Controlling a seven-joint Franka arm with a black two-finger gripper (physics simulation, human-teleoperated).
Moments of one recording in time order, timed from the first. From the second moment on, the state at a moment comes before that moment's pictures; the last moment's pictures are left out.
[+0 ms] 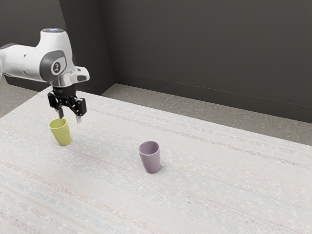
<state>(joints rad) -0.07 0.15 0.32 -1.88 0.07 1.98 0.10</state>
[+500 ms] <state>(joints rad) -0.03 0.26 0.36 -1.81 0.03 2.04 0.20</state>
